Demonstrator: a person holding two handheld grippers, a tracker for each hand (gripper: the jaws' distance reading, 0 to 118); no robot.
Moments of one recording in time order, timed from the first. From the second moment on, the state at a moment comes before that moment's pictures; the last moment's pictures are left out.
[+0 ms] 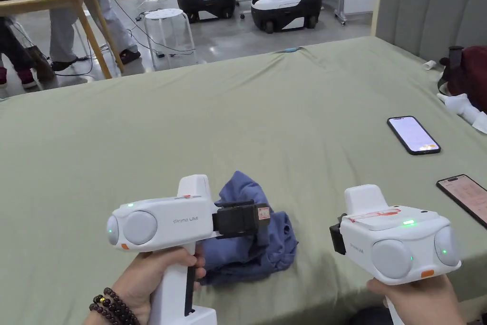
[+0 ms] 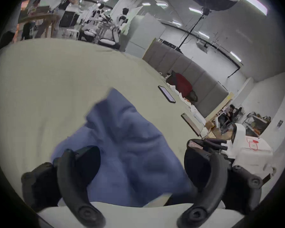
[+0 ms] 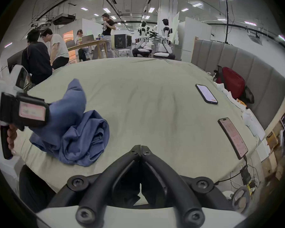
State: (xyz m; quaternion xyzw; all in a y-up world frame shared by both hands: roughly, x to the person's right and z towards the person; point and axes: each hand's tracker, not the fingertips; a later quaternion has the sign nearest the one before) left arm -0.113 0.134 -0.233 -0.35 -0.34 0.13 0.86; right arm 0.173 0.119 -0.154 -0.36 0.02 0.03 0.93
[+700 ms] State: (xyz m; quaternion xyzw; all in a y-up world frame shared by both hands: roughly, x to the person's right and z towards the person) left arm -0.124 0.143 -0.243 -0.33 -0.35 0.13 0.87; right arm 0.153 0.123 -0.159 -0.35 0.03 0.04 0.94
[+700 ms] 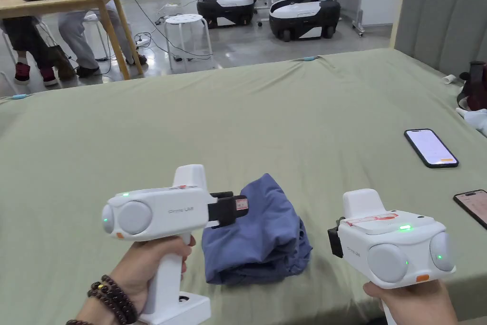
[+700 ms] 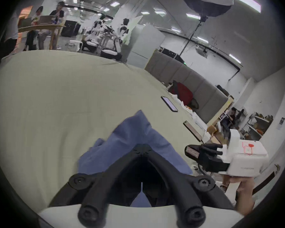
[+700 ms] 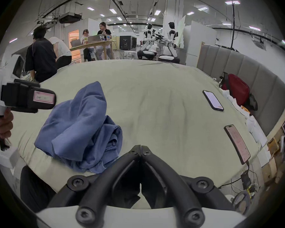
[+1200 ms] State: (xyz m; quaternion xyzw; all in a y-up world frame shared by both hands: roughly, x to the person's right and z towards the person) left arm -0.041 0.079 -0.262 -0.42 -0.39 0.10 0.81; right arm 0.182 0.103 -0.153 -0.37 0.01 0.02 0.93
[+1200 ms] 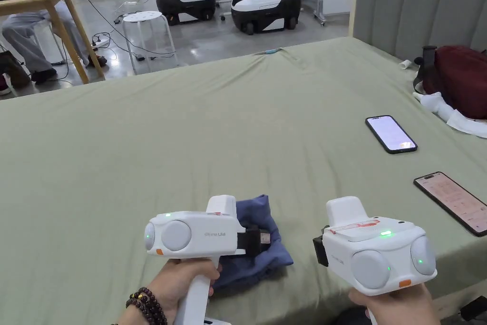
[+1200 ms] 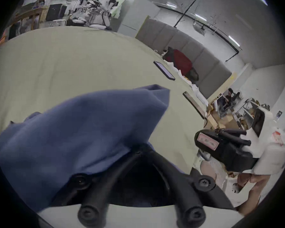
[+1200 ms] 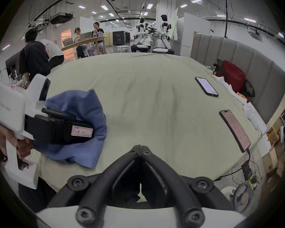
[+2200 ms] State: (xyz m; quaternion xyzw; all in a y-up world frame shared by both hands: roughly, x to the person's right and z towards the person) left arm -0.170 0.075 -0.226 -0.38 -0.28 0.31 0.83; right arm 0.109 0.074 -0.241 -0.39 0.13 -0.05 0.91
